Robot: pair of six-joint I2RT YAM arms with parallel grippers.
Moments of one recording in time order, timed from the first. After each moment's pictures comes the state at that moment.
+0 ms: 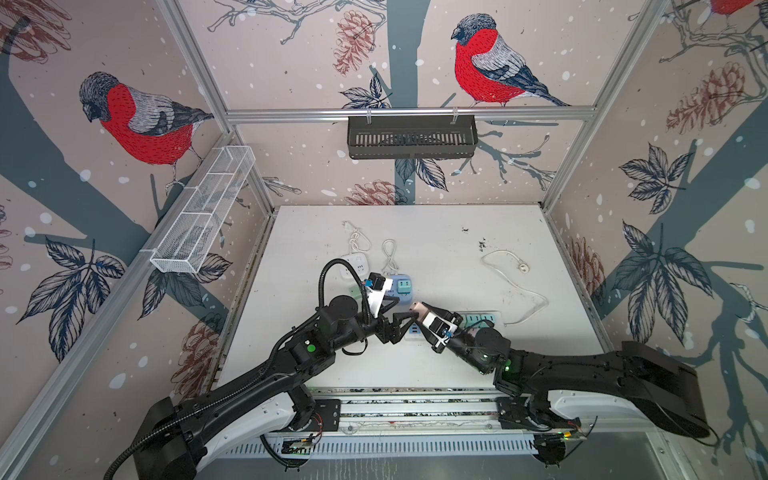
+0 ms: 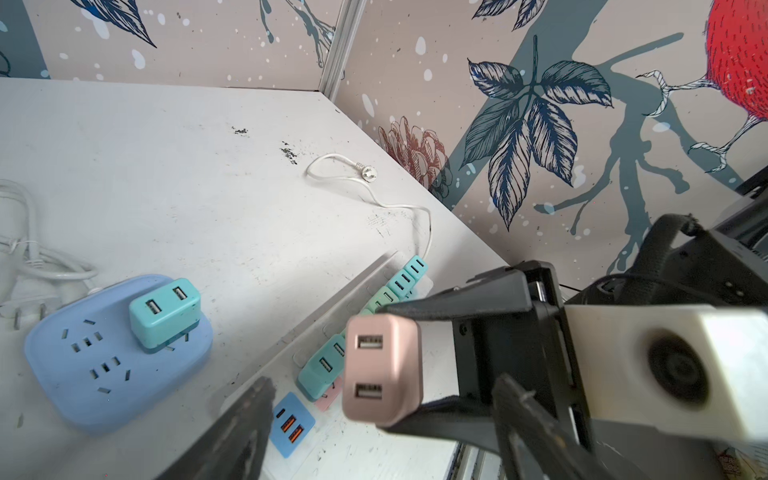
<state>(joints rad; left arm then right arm) -0.86 0.86 0.51 0.10 0.23 -0.40 1.19 1.17 0.27 0.88 0.27 -0.41</state>
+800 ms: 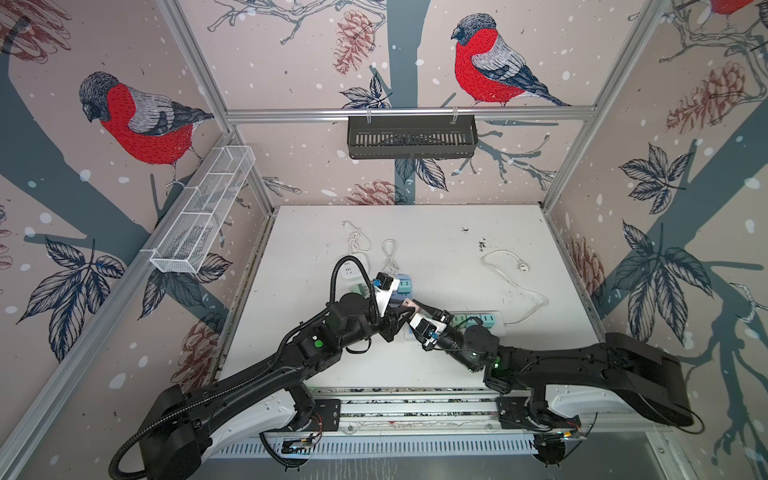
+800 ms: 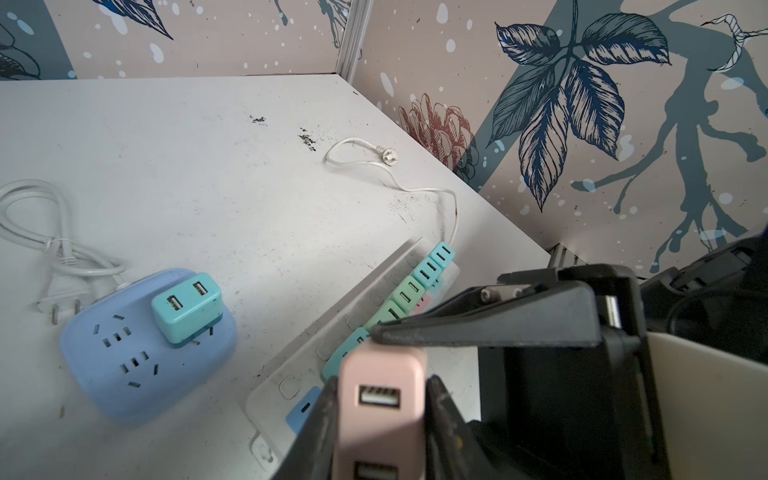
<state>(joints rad) -0.89 0.92 0.54 0.08 0.17 -0.34 1.22 1.28 0.36 0.90 0.31 -0.50</state>
